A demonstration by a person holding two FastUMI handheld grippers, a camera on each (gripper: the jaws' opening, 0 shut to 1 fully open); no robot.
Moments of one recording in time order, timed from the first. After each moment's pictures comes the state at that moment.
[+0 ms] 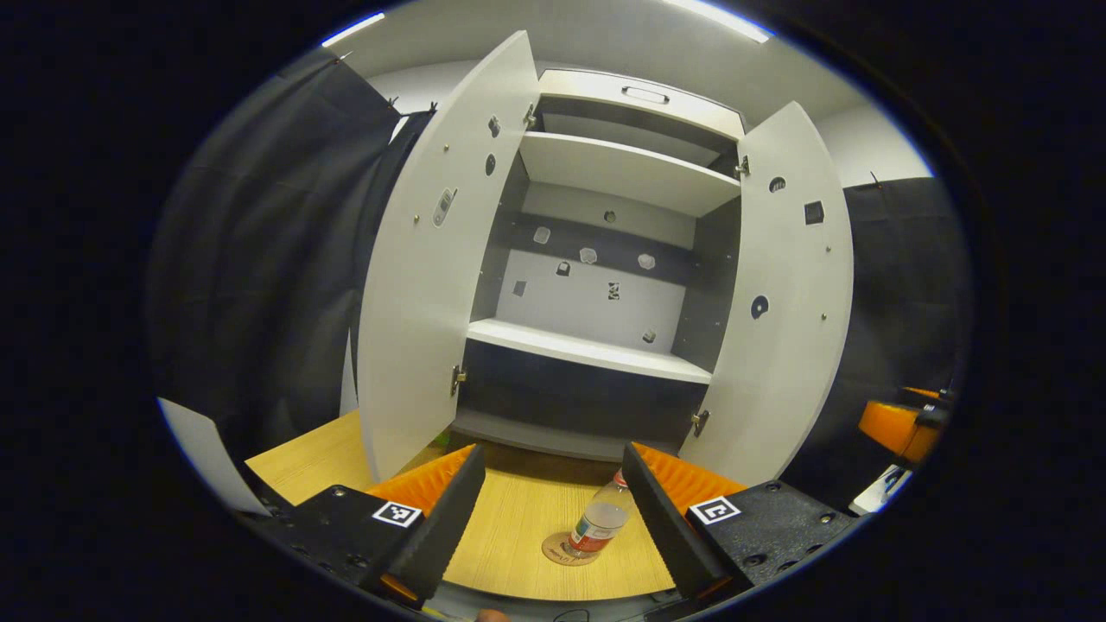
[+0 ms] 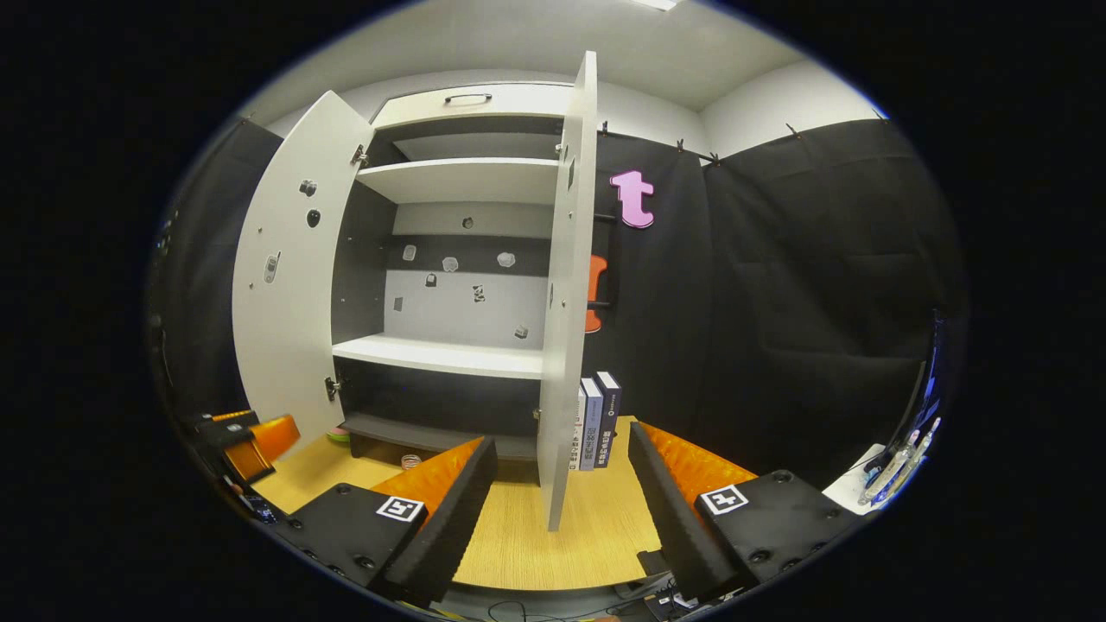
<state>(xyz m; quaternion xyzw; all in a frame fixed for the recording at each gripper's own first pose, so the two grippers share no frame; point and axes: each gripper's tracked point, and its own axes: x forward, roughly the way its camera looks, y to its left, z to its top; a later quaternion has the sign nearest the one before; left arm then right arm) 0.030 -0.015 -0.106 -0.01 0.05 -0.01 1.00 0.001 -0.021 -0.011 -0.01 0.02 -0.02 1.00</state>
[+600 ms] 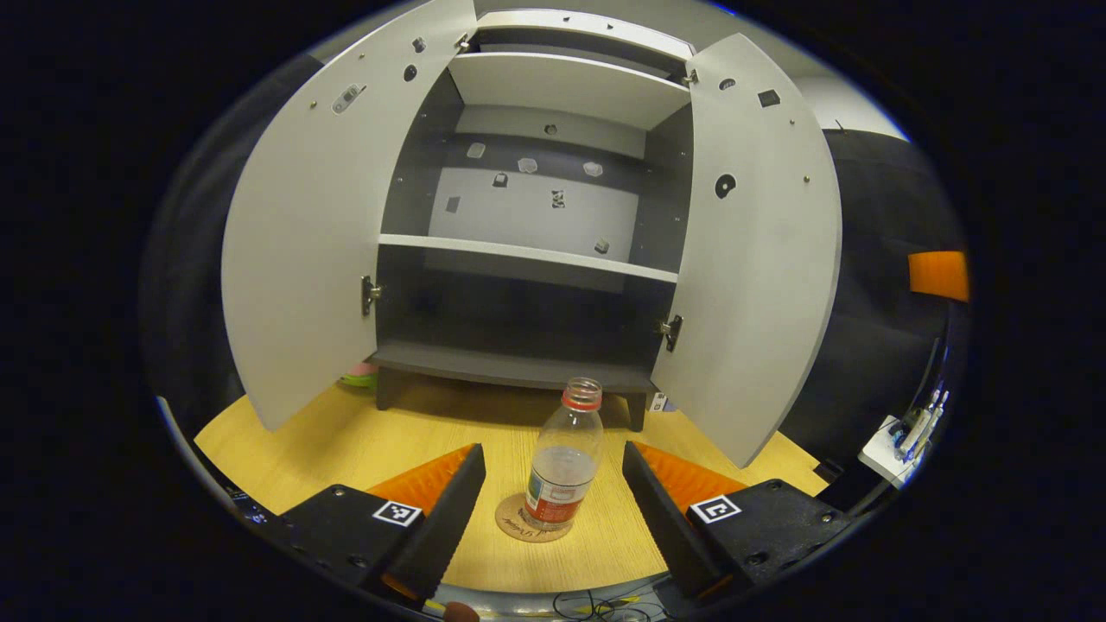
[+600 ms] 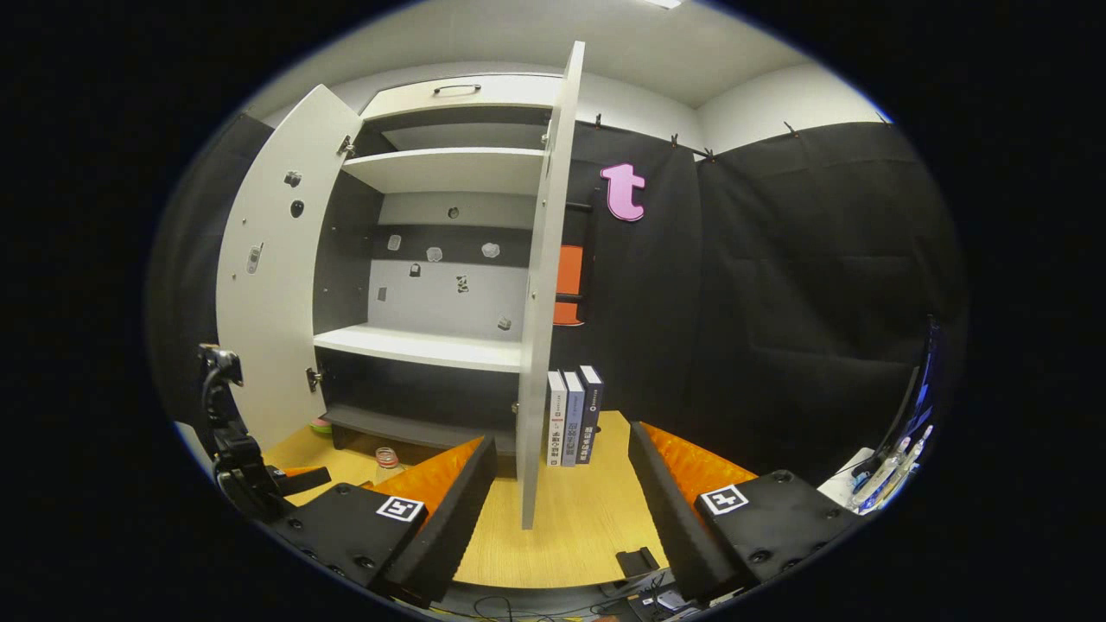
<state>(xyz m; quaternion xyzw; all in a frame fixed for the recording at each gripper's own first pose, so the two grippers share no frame) 0.080 -0.082 -0.239 0.01 0.15 -0.08 0.98 0.012 -0.052 -0.017 -0.02 0.03 -0.04 1.00</state>
